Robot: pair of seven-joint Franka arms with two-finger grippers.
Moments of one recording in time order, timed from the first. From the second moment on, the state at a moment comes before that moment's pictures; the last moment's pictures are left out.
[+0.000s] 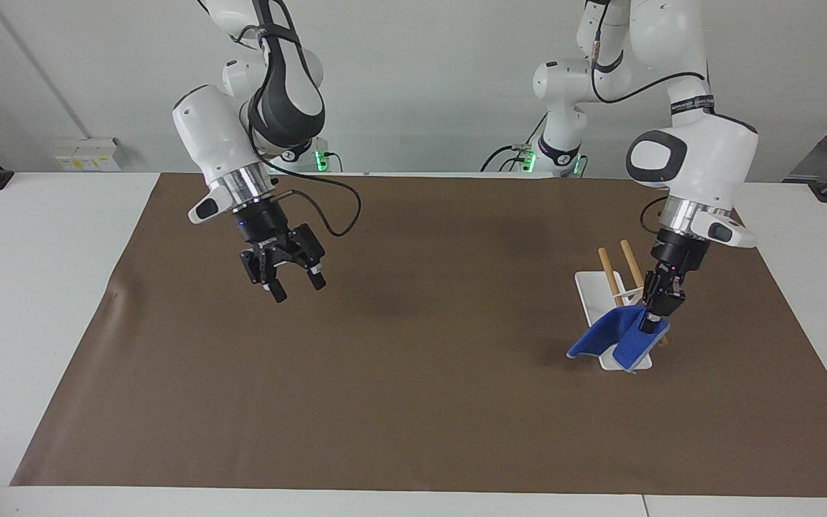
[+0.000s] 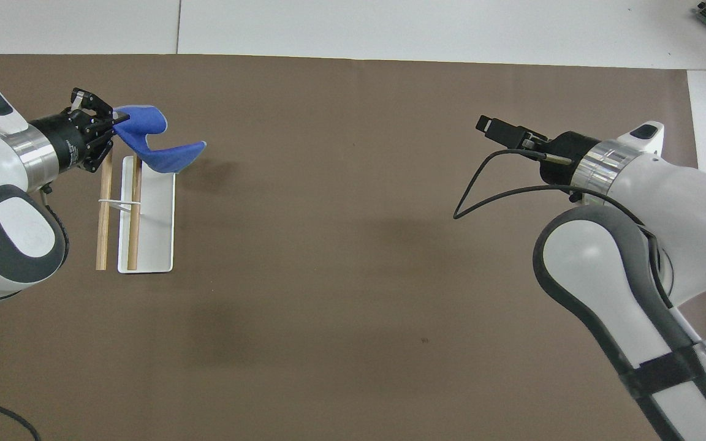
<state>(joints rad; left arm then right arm) -0.03 0.10 -0.06 -2.03 -0.53 2.74 -0.82 0.20 0.04 -0.03 -2.03 0.67 2.67 -0.18</state>
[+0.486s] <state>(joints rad) -0.03 0.08 0.02 -2.03 -0.53 2.58 -0.59 0.06 0.01 -0.04 -1.83 0.23 2.15 -0.18</state>
